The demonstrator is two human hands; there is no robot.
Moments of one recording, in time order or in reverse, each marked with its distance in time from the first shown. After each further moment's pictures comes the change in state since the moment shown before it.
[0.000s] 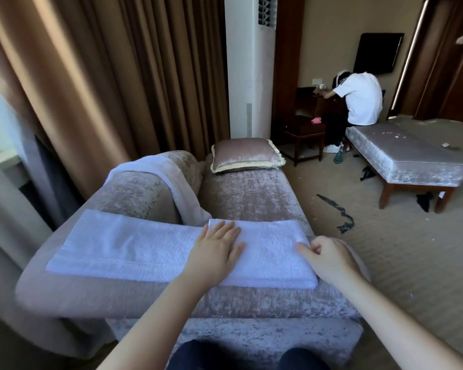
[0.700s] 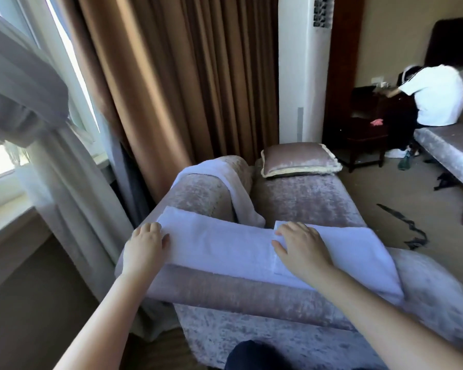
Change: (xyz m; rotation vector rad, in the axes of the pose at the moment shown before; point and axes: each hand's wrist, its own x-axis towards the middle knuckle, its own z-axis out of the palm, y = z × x) left_hand -0.108 -0.198 -0.079 0.228 0.257 -0.671; right_hand 0.009 -0.130 0.105 -0.214 0.122 -0.578
